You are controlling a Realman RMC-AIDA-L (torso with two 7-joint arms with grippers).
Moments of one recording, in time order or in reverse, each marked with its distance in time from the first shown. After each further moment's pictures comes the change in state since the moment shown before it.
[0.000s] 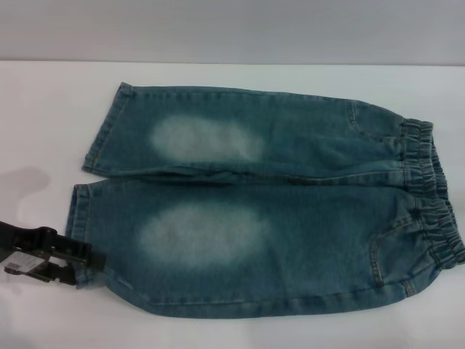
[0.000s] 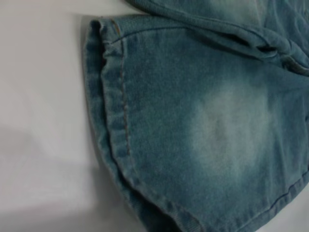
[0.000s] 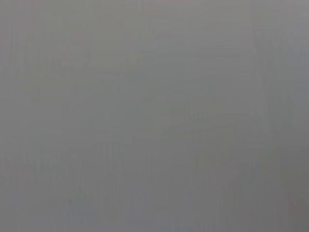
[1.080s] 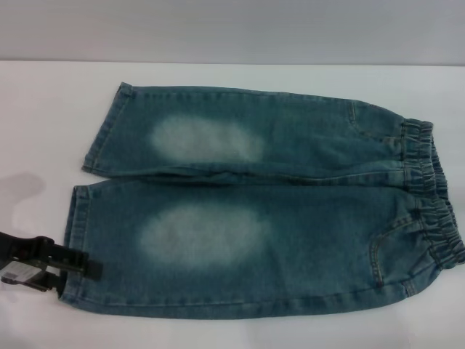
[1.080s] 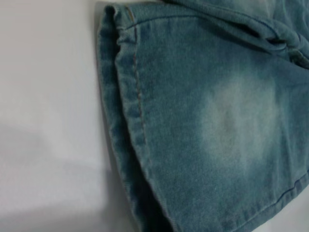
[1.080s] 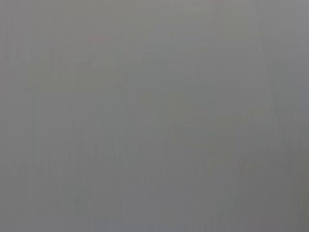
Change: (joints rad) left arm 0.019 -0.004 0.000 -0.001 0.008 0.000 0.002; right arm 0.011 0.000 -0.004 0.005 0.000 0.003 0.000
